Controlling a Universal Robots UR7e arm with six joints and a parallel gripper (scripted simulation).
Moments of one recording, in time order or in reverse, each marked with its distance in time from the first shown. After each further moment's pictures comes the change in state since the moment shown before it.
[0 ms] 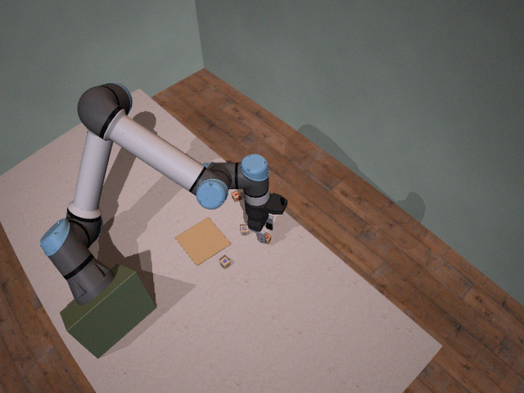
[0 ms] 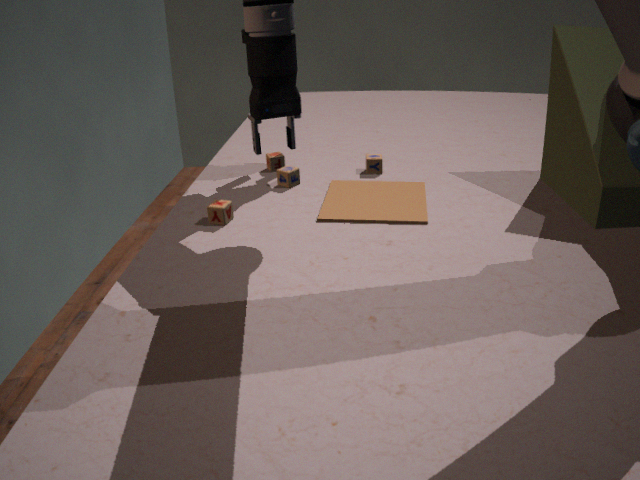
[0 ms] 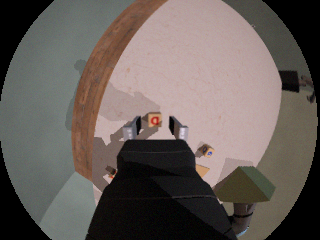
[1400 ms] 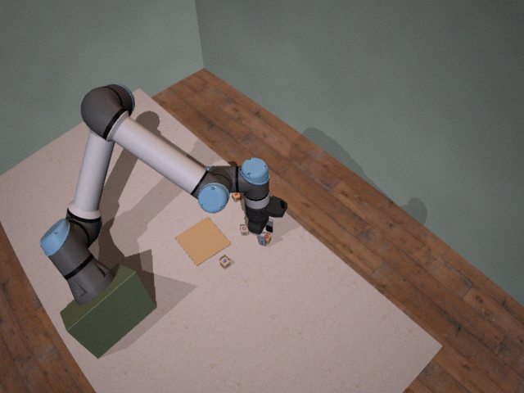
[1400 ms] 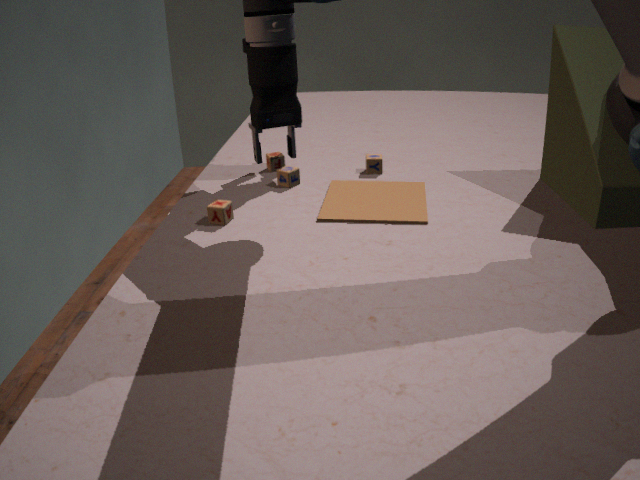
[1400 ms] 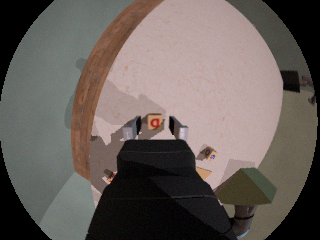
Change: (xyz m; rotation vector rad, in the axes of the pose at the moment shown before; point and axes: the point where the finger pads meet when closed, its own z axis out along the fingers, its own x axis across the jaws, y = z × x) arm 0.000 0.000 0.015 0.000 0.000 0.000
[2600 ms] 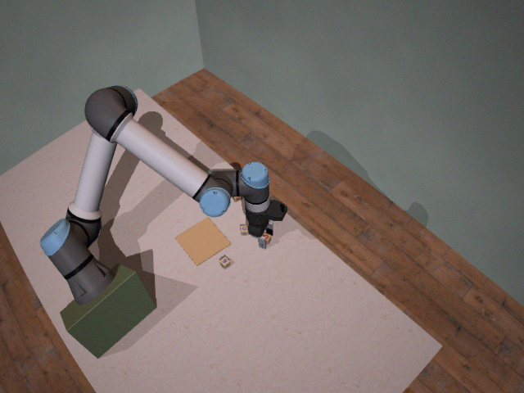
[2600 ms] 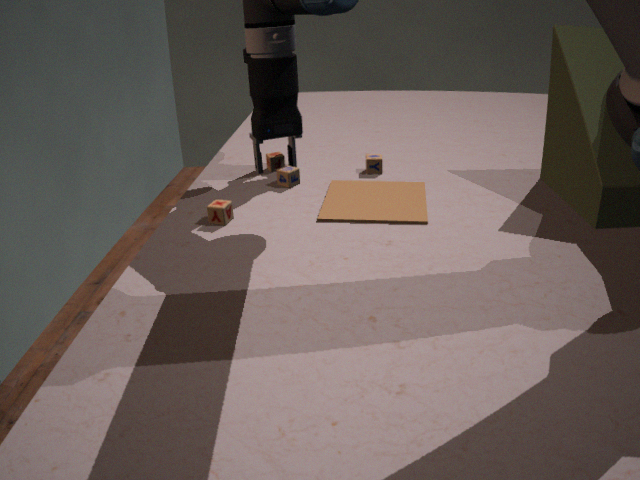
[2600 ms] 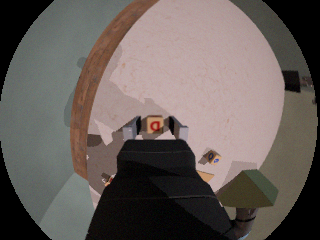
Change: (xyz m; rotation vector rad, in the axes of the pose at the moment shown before) arm 0.000 0.000 0.017 0.000 0.000 0.000
